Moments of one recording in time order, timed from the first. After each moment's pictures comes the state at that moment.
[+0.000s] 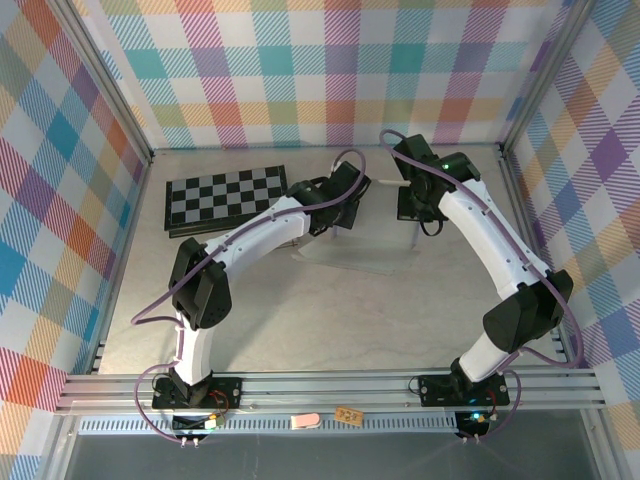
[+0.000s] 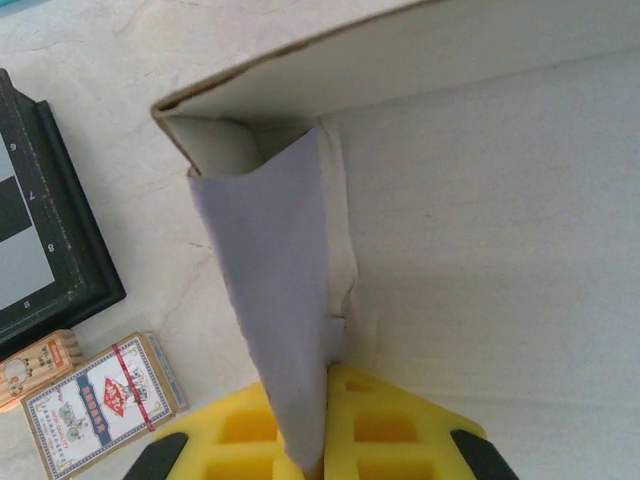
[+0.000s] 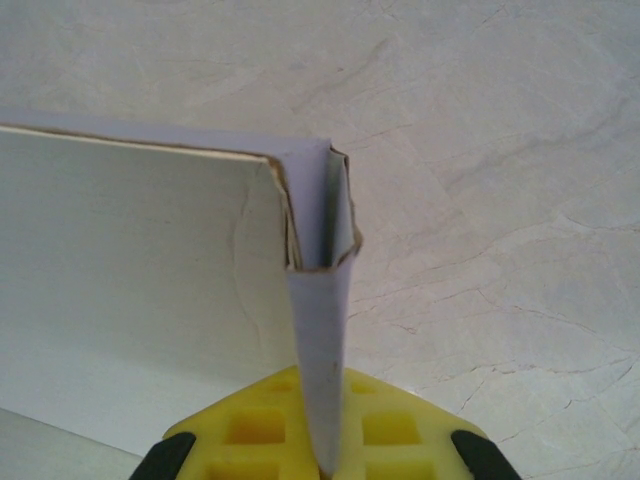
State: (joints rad) left arm -0.80 1.98 1.85 -0.82 -0.37 -0.34; right arm 0.45 1.61 1.73 -1.34 0.31 0.52
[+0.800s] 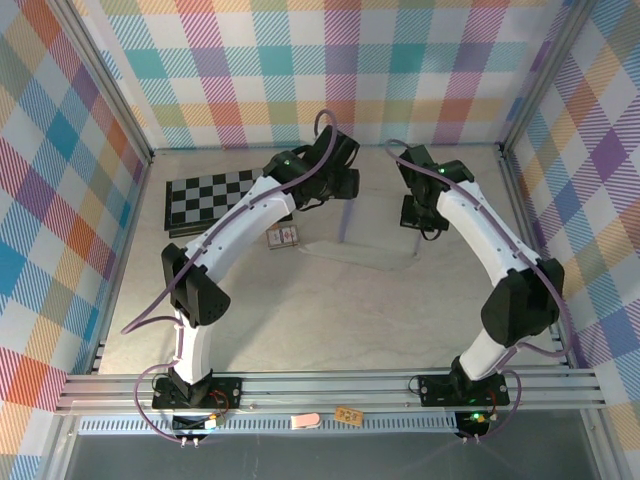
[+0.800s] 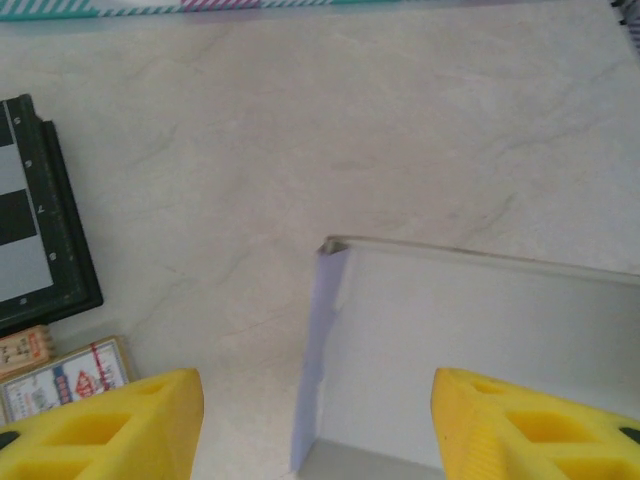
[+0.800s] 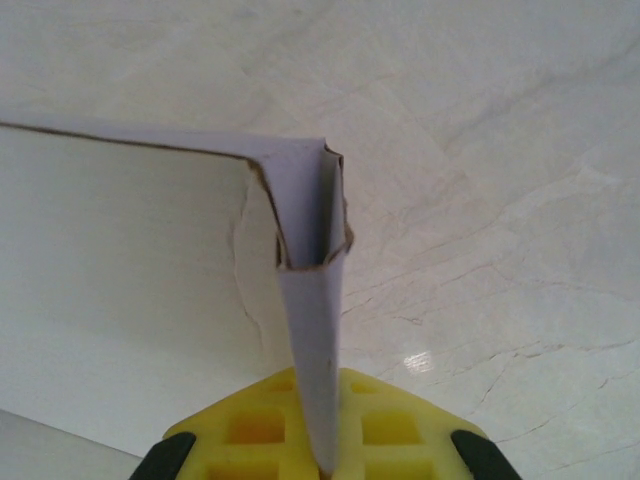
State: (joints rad) left arm -0.74 1.98 2.16 -1.03 -0.25 -0.52; right arm 0.36 1.65 1.57 -1.24 0.25 0.60
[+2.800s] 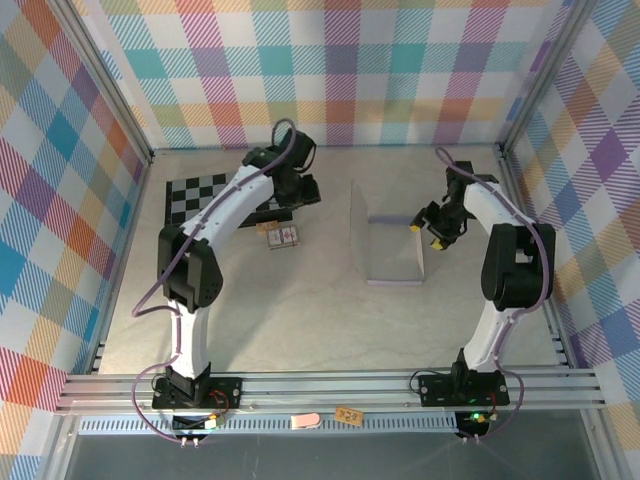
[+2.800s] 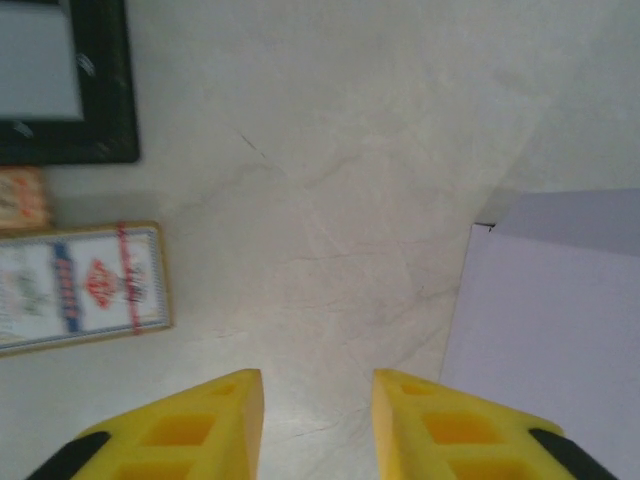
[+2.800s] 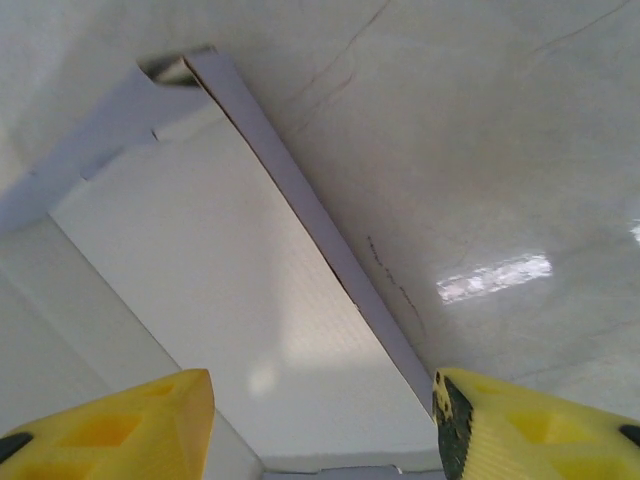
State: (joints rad) left arm -0.52 2.05 1.94 -1.00 0.08 -0.73; right arm 0.01 1.89 1.41 -0.95 -0.33 0.58
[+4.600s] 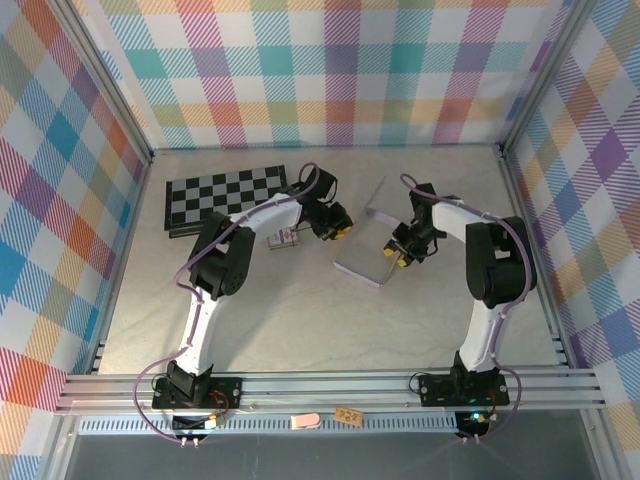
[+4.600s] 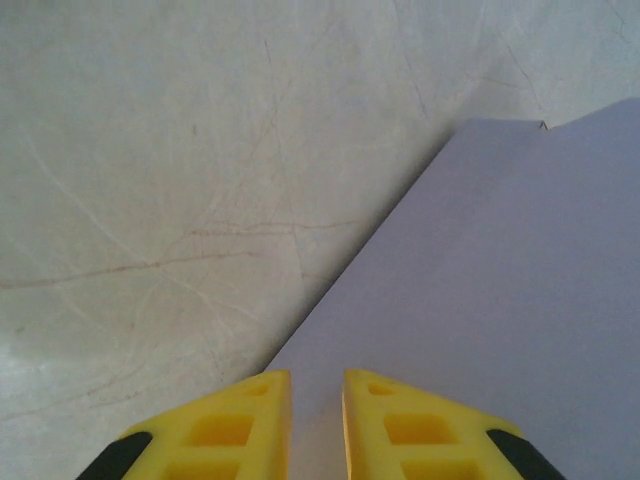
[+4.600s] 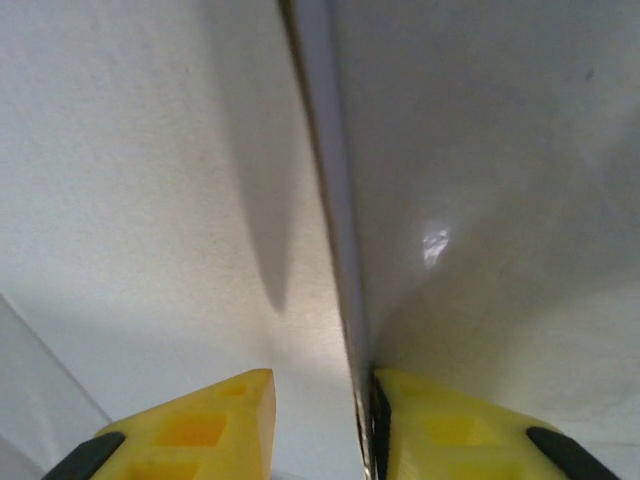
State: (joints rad) left arm -0.56 2.26 1.75 -0.50 0.44 -1.05; right arm 0.21 1.91 1.22 -0.74 -0.41 0.83
